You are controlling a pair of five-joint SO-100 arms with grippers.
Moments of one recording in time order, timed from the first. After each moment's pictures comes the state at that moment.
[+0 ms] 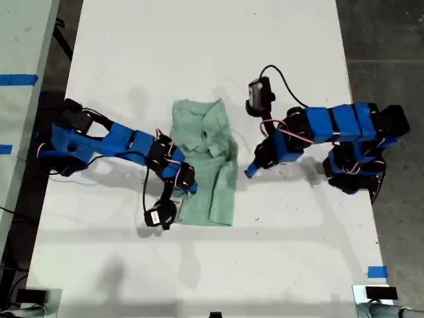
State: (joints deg) arm 0 1.6 60.9 75.0 63.1 -4.7; arm 1 -2.8 100.0 89.6 85.9 -24.7
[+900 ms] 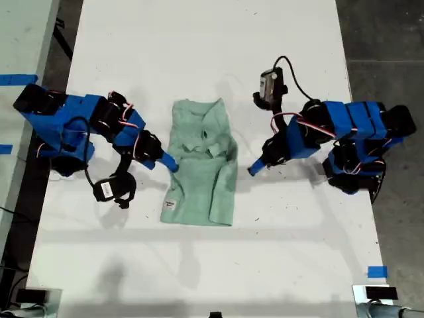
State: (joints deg) arm 0 2.8 91.4 75.4 94.9 -11.0; arm 1 -5.0 106.0 84.6 88.5 -23.5
